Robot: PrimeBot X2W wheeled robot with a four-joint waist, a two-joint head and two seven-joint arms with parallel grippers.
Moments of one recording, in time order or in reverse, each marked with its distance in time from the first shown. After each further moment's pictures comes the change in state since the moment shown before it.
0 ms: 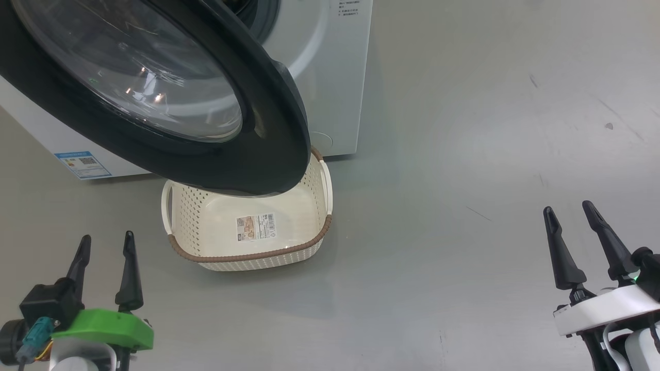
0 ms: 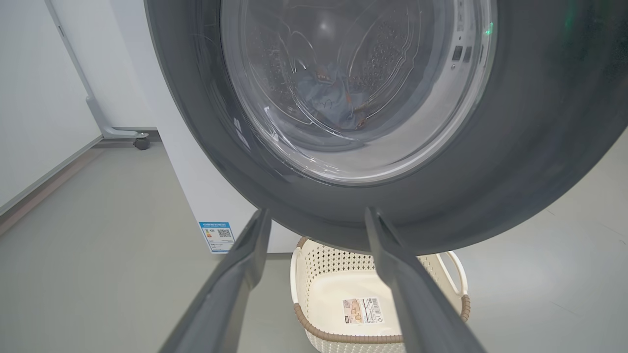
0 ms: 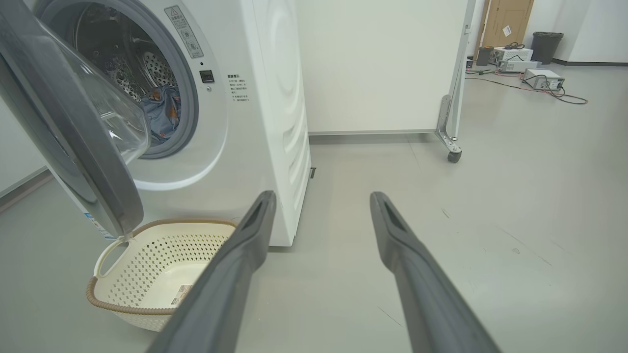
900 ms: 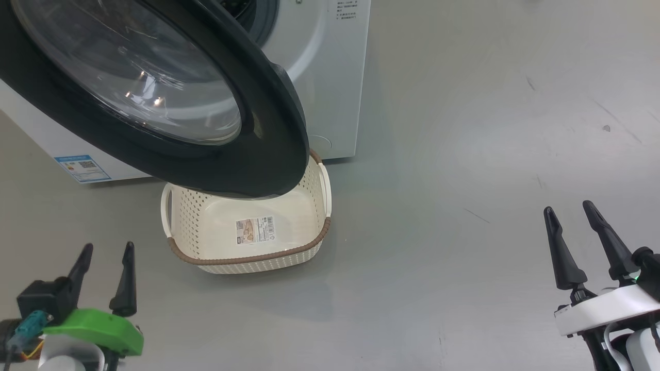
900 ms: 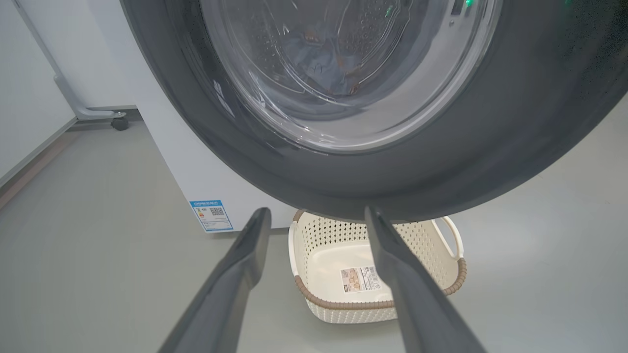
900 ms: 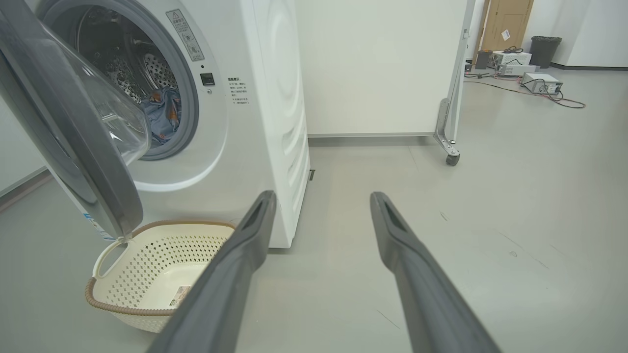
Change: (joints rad) left arm -0.032 0.161 -0.222 0.121 -0.183 -0.017 0.000; right arm 0.000 -0.007 0.005 -0.001 0.000 0.000 0.000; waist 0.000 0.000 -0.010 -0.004
